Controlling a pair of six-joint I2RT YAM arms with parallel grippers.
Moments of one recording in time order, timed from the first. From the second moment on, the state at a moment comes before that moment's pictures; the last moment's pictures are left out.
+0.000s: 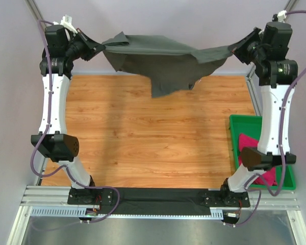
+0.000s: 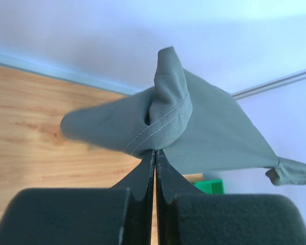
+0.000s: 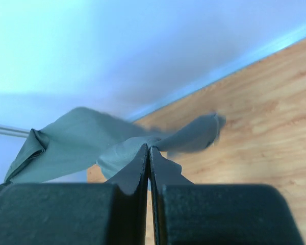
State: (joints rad) left arm 0.04 1.80 2.20 -0.65 0.48 -0.73; right arm 0.01 1.74 2.44 -0.98 -0.08 0.72
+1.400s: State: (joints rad) left arm -0.07 1.46 0.95 -0.69 0.20 -0.53; right arm 0.26 1.49 1.08 -0.74 -0.16 0.63
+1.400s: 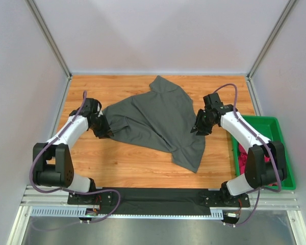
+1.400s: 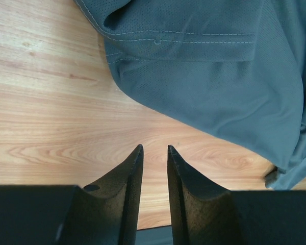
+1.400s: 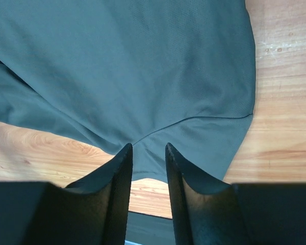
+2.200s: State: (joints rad) left arm -0.07 1.65 0.93 -0.58 0.09 -0.77; right arm 0.63 2.09 1.72 -0.40 -0.11 0.66
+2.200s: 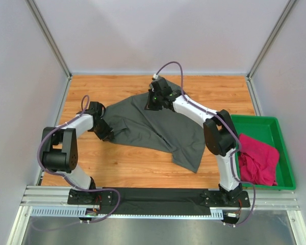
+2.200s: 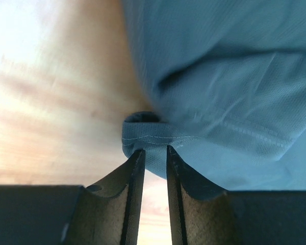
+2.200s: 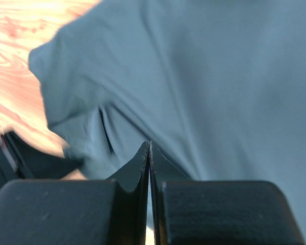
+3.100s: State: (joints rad) left arm 0.05 1.69 1.25 -0.58 0.02 -0.57; right arm 0.97 2.20 1.69 -0.41 -0.25 0.62
